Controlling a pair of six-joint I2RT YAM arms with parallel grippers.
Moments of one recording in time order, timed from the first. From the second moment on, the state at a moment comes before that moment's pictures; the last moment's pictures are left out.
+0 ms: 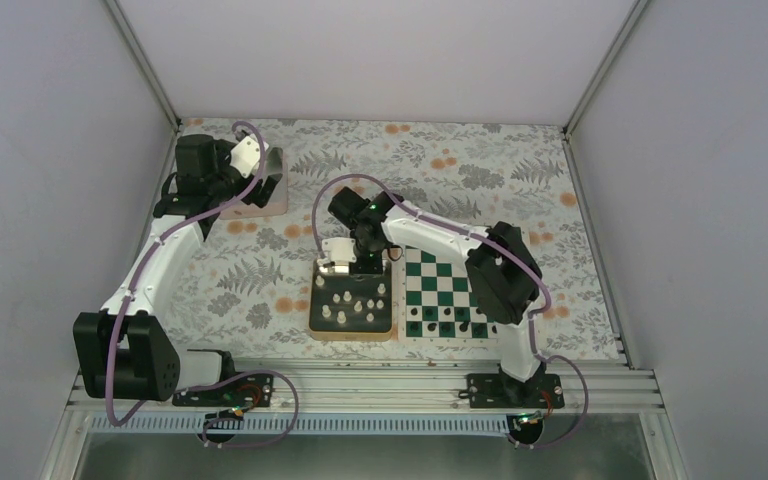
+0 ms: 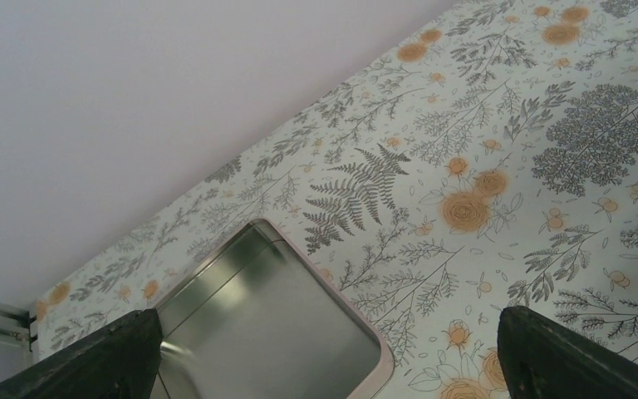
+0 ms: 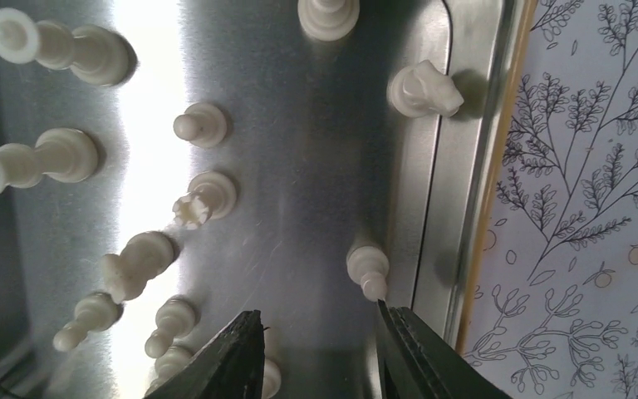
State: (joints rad) left arm -0.03 1.30 1.05 -0.27 0.33 0.49; right arm 0.88 2.00 1.59 -0.98 -0.14 -0.76
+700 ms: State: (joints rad) left arm -0.03 1.30 1.05 -0.27 0.33 0.51; right arm 0.89 2.05 1.60 -0.96 -0.07 -0.76
